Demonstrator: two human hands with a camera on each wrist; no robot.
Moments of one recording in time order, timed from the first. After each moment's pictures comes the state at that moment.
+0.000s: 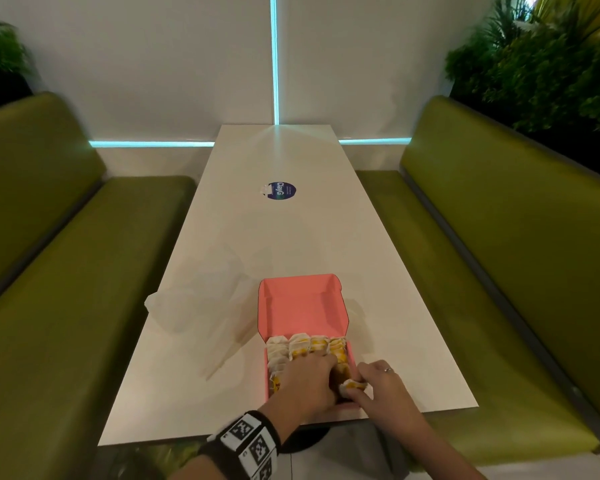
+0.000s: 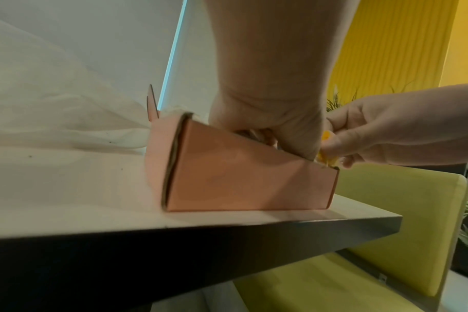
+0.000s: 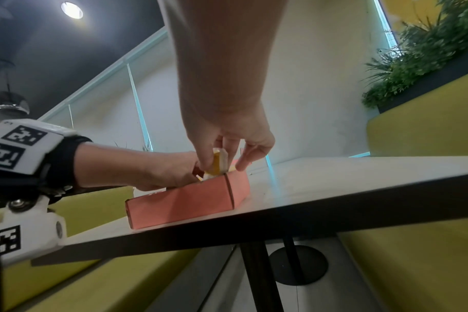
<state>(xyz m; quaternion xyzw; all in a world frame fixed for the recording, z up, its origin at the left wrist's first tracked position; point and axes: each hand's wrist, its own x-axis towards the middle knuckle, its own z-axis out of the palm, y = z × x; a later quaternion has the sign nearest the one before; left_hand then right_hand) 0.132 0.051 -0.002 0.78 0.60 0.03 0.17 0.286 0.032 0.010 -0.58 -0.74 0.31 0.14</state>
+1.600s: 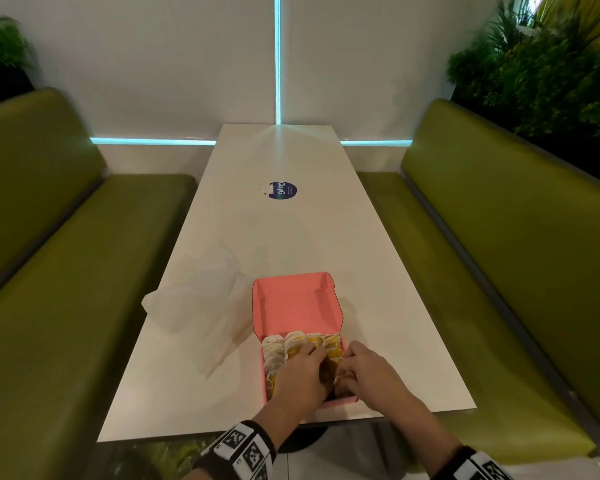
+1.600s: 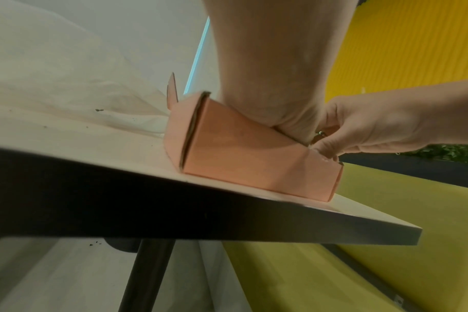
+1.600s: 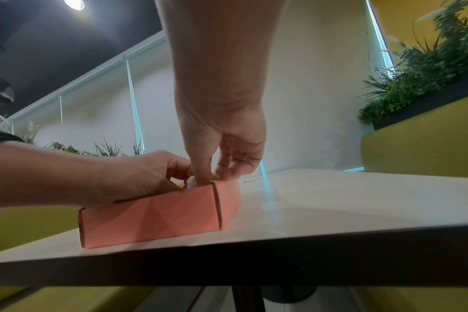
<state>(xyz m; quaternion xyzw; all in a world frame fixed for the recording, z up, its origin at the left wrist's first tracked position) 0.123 0.045 -0.015 0.74 0.63 0.16 0.17 0.270 0.063 0.015 -0.55 -0.80 0.23 0.02</state>
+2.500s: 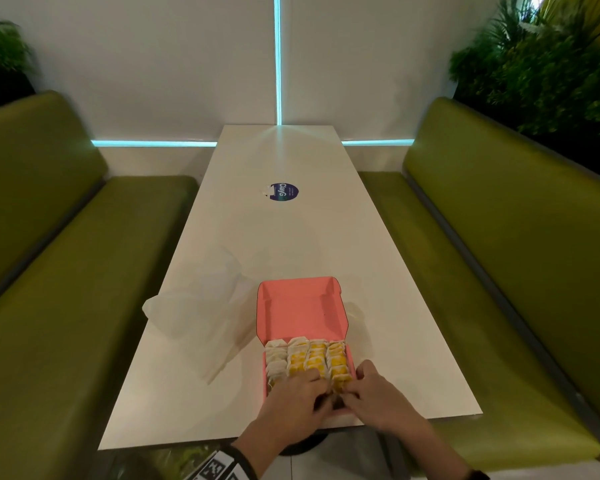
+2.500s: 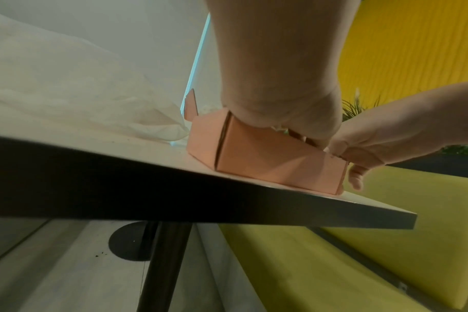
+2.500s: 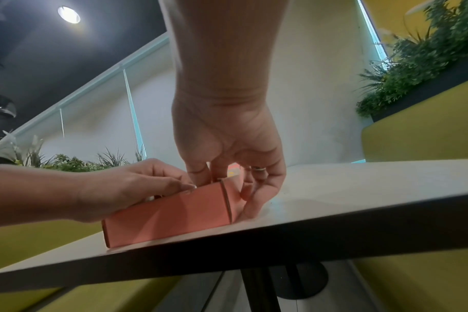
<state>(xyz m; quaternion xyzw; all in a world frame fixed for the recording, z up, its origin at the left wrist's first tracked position) 0.101 0.028 -0.028 0.82 0.52 0.16 0.18 0.272 0.050 0.007 -0.58 -0.75 0.31 -0.05</state>
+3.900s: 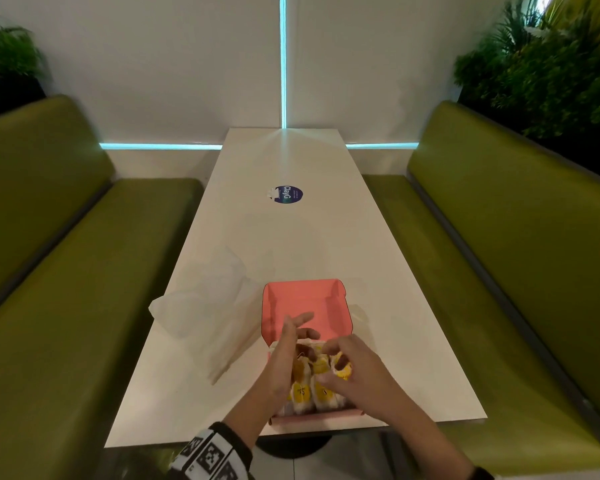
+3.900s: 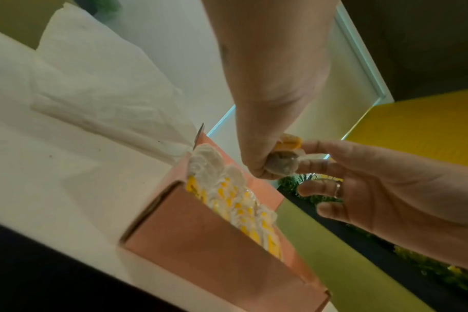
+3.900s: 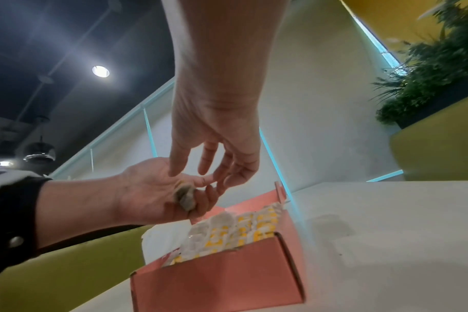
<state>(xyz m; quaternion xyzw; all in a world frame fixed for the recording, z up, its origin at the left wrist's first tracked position) 0.095 0.050 0.031 0.38 0.49 0.51 0.60 0.248 0.050 0.052 -0.49 -0.77 0.36 0.20</state>
